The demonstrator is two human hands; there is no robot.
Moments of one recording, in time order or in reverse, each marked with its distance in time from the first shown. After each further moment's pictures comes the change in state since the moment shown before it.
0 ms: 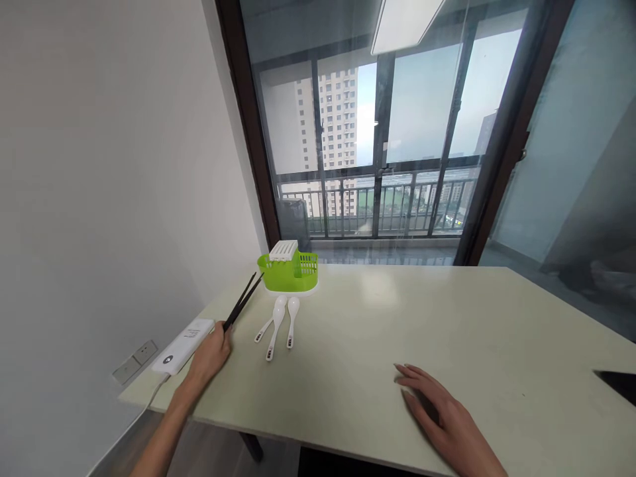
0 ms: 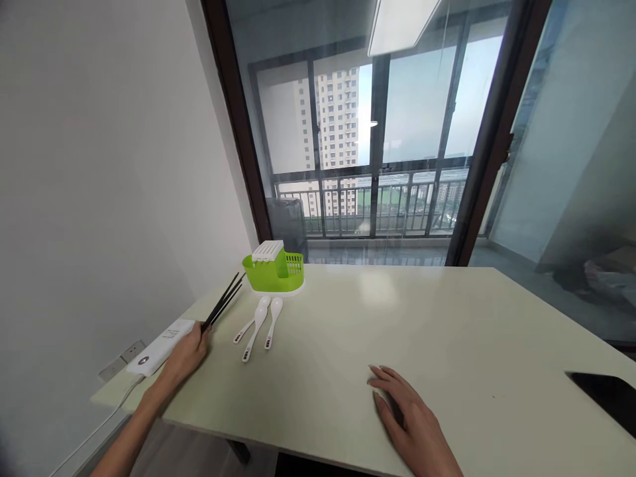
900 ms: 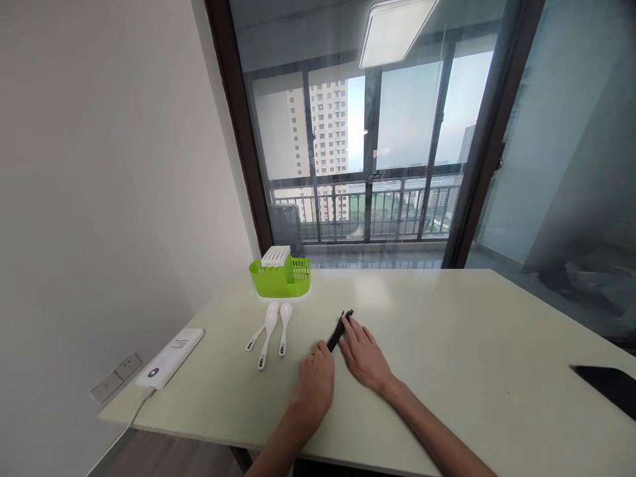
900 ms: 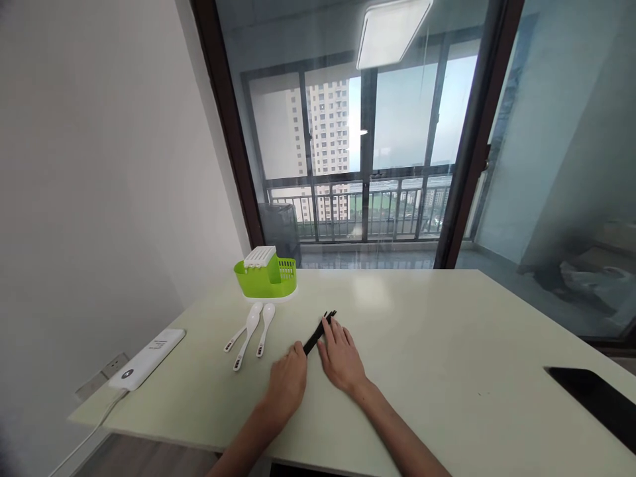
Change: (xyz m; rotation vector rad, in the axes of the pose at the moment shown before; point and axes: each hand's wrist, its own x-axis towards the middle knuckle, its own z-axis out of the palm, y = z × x) left_hand -0.073 0.252 0.049 0.113 -0.249 0.221; right_hand 0.127 -0.016 0.094 -0.253 -0.111 -0.082
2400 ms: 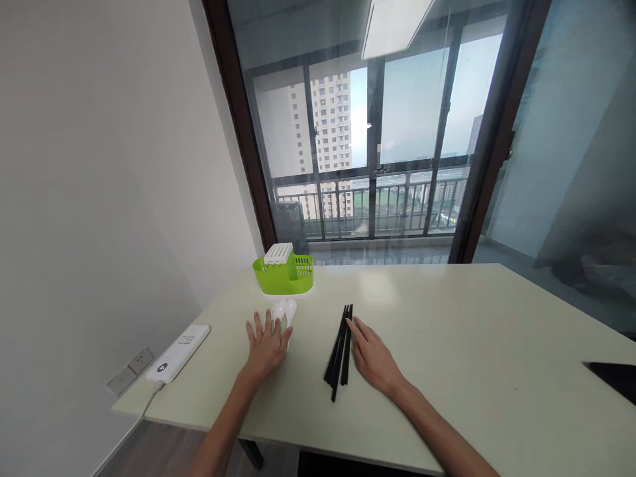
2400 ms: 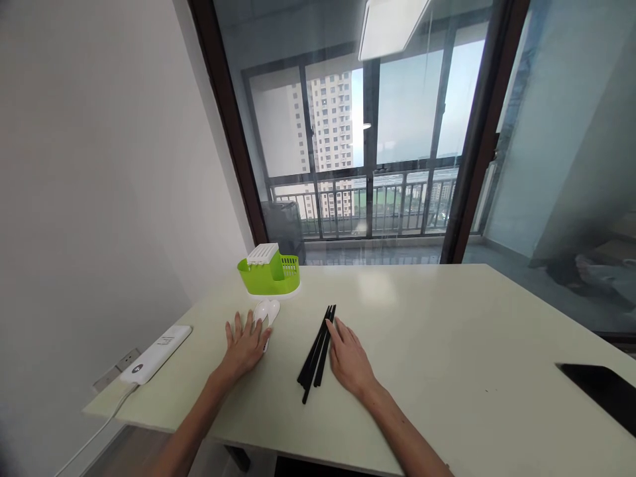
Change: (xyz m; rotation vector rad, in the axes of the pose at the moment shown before) left_hand 0.048 -0.150 0.021 0.103 0.253 -0.045; right_hand -0.016 0.008 -0.004 -0.012 0.071 -0.068
